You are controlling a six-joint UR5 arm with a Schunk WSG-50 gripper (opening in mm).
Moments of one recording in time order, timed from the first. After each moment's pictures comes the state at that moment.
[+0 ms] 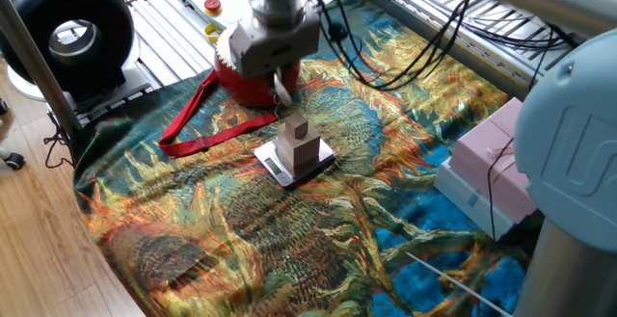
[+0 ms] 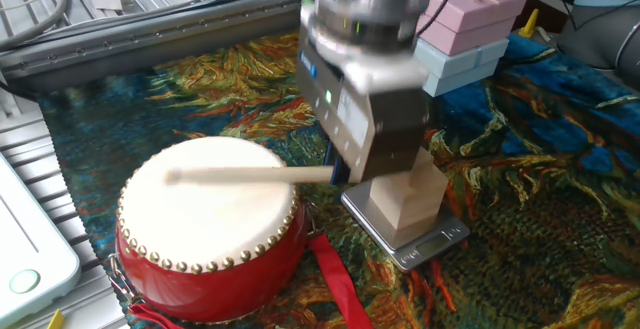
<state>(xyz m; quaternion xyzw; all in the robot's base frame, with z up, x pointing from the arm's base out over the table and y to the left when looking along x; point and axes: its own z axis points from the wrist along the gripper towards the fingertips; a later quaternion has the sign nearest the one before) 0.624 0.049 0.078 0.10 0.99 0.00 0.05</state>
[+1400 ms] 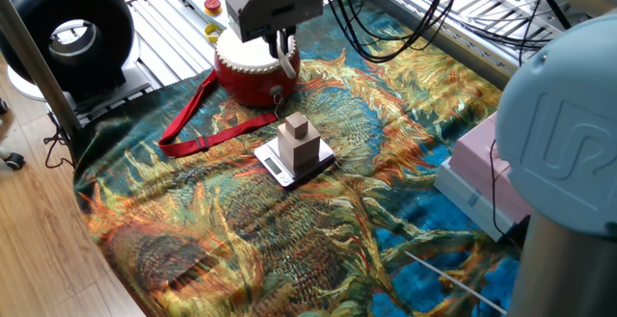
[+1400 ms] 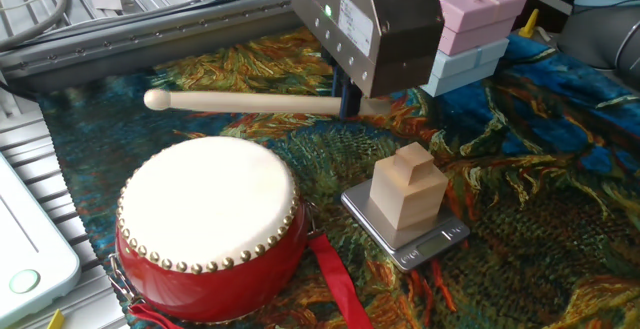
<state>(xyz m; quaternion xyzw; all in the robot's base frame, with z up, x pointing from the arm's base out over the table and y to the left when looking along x) 0.614 0.039 0.173 0.10 1.00 0.00 -0.01</state>
